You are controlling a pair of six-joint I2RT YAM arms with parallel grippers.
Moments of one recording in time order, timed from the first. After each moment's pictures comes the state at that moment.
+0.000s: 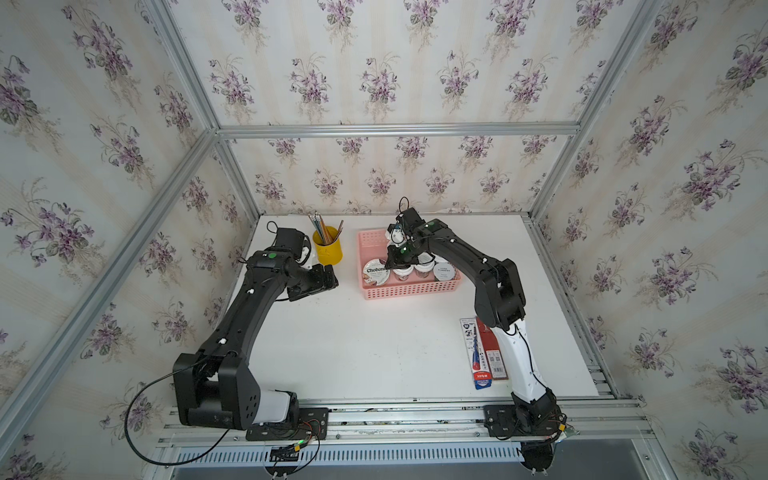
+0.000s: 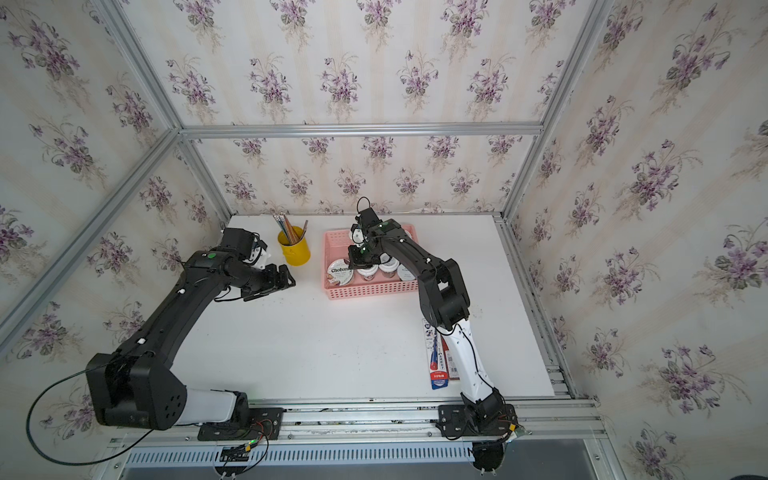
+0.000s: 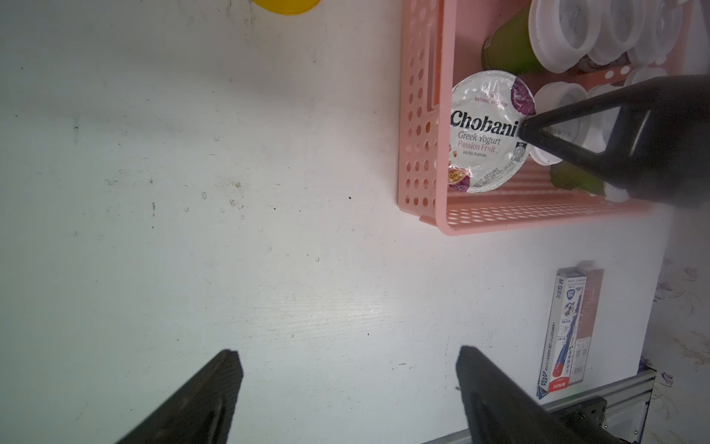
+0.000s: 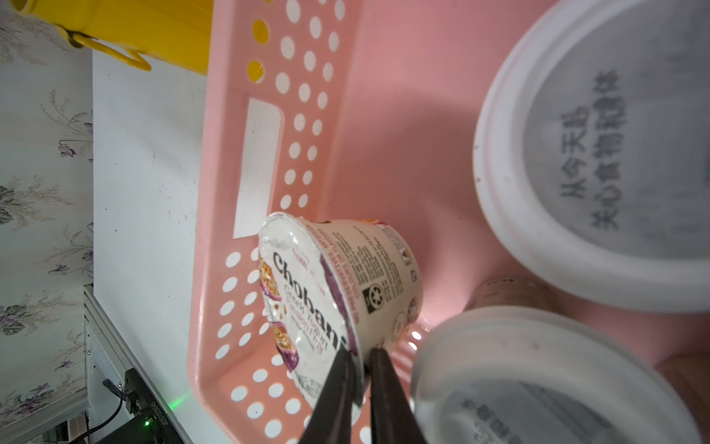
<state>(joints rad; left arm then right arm) -0.07 1.40 1.23 -1.01 0.27 -0.31 0.58 2.35 2.10 -0.90 -0.43 0.31</state>
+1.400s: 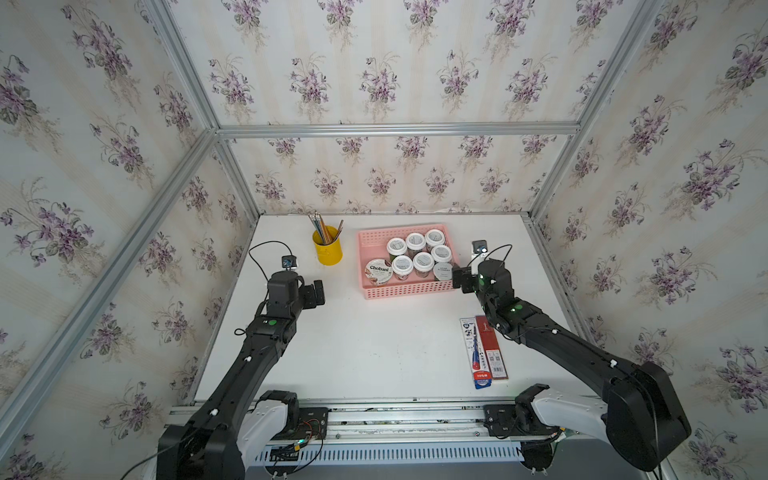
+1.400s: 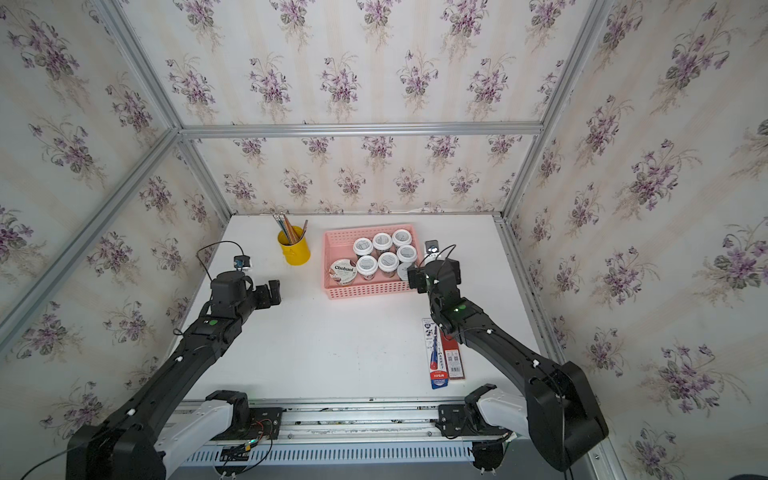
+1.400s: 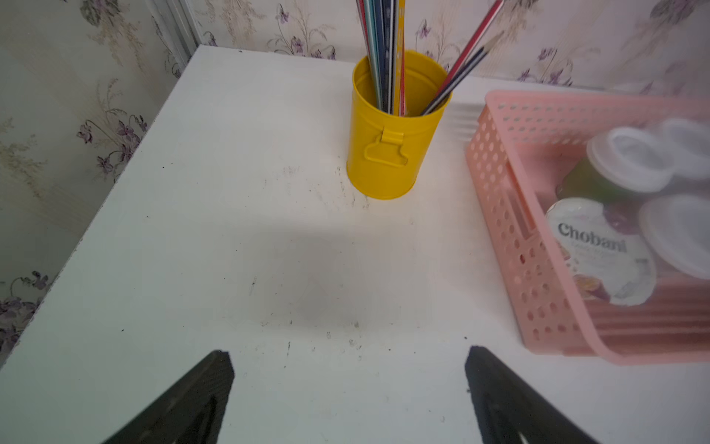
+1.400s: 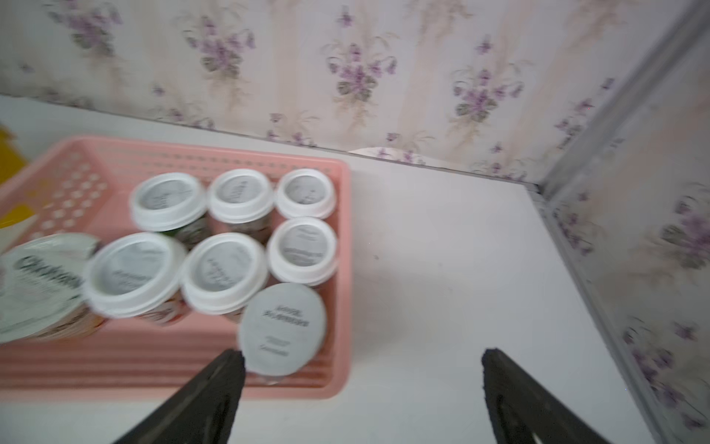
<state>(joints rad) -0.09 1.06 0.61 -0.16 -0.12 -0.09 0.45 1.21 0.62 0.18 0.48 0.04</state>
